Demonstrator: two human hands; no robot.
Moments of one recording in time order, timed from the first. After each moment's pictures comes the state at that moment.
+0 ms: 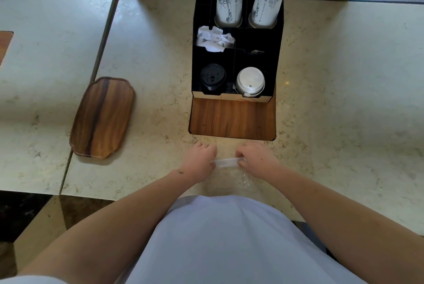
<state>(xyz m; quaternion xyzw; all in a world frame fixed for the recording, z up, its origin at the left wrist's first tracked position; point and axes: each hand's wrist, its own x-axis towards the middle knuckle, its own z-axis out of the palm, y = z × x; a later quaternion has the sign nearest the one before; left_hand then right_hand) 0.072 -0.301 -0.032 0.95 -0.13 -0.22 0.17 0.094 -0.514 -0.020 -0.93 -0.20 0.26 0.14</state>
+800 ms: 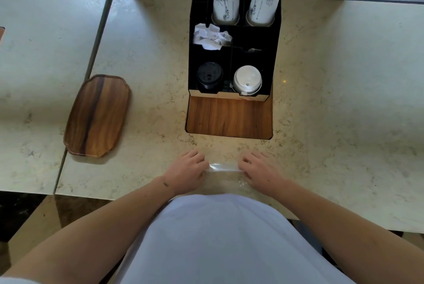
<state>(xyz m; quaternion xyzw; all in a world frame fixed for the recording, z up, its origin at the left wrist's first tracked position) 0.042 -0.268 -0.039 0.93 -0.30 -0.11 0.16 0.053 -0.540 -0.019 -0.93 -0.31 0.17 0.09</state>
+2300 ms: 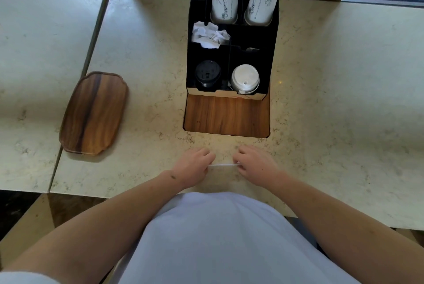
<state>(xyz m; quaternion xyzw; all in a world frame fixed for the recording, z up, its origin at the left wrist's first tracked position) 0.055 -0.294 -0.031 0.94 -0.26 -0.18 0.15 0.069 -0.529 -0.017 -0.93 -0.29 0.21 0.12</state>
